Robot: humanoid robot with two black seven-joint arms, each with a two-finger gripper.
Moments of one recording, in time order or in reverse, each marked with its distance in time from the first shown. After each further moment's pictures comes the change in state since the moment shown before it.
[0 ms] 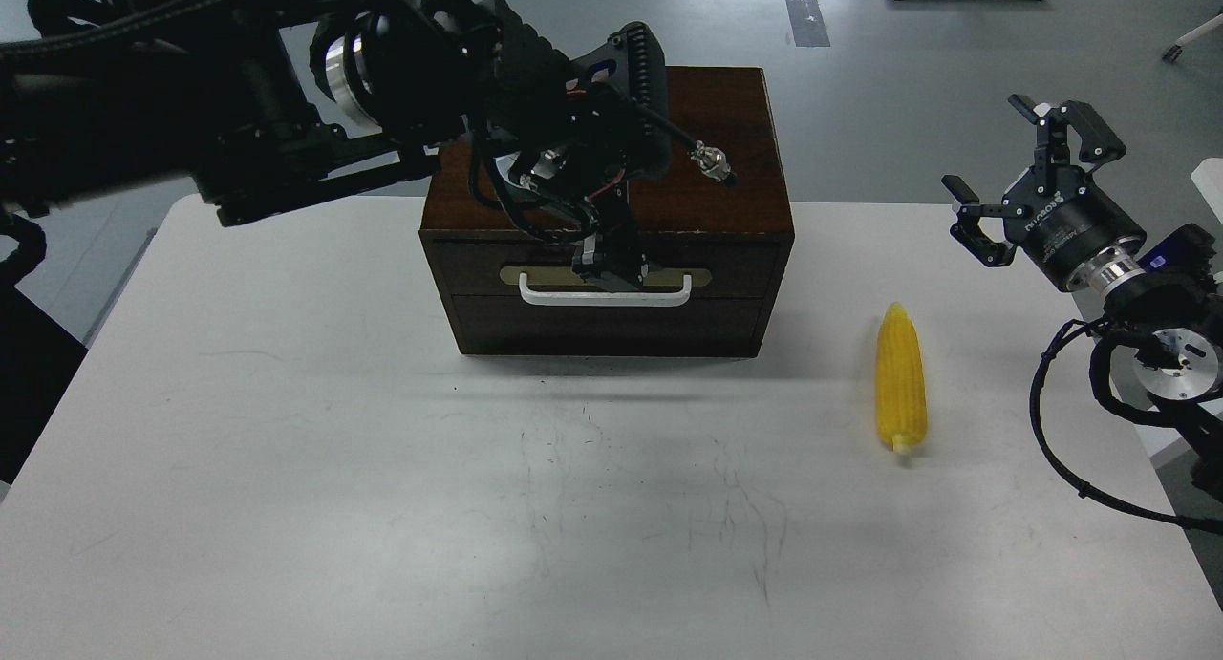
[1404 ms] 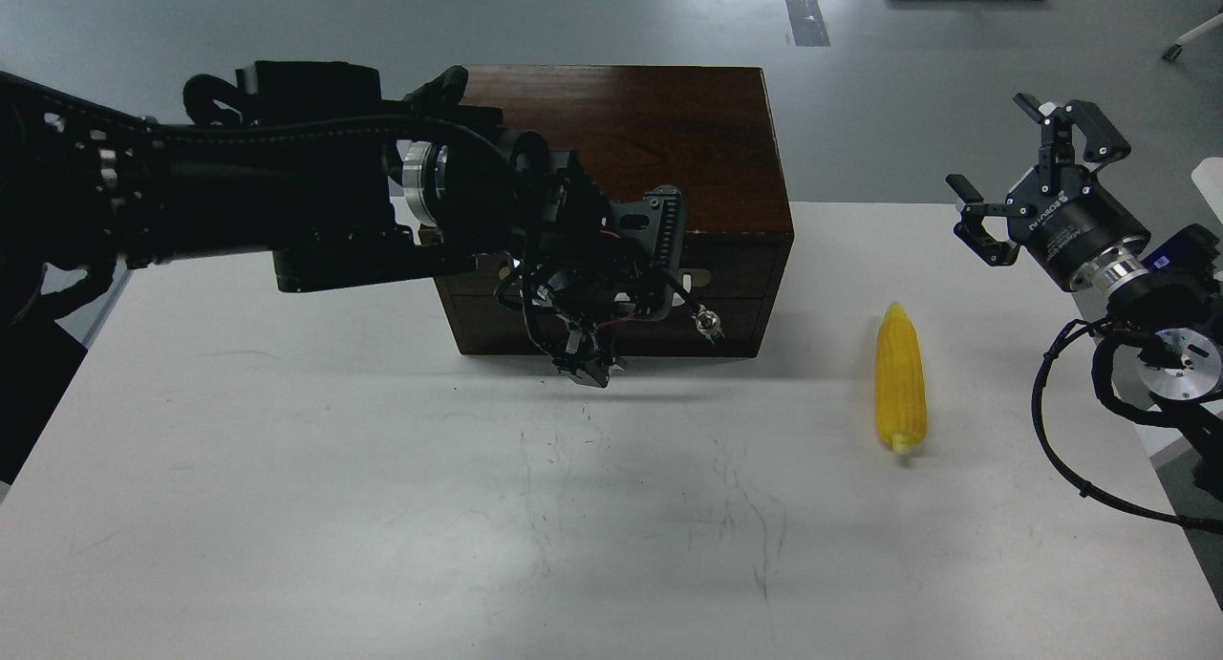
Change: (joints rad) left arm 0.058 -0.101 0.163 -0.002 0.074 0.000 0.000; right arm -0.003 0.000 0.007 -0.001 0.000 0.000 0.000
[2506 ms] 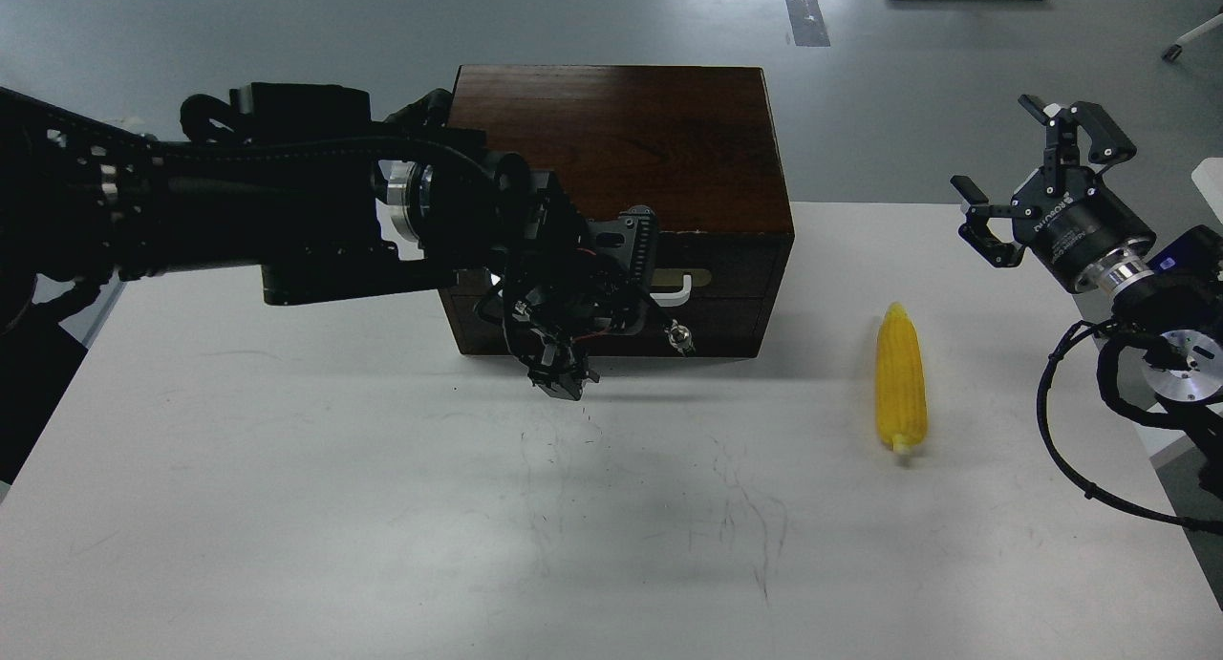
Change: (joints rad) left arm 0.021 0.017 0.047 -0.008 0.000 0.000 0.000; right arm -0.004 -0.008 0.000 0.000 0.000 0.000 0.000
